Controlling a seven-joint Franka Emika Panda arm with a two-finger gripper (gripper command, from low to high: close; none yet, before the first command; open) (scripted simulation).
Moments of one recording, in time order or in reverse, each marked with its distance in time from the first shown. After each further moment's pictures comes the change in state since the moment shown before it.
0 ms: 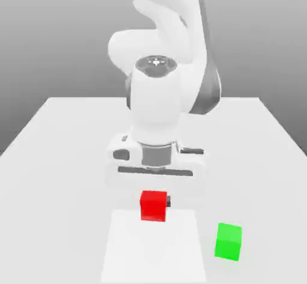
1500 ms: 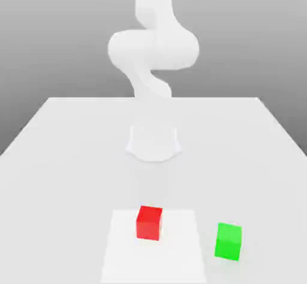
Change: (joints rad) arm 0.076 -0.719 -0.137 0.359 -0.001 -0.359 -0.026
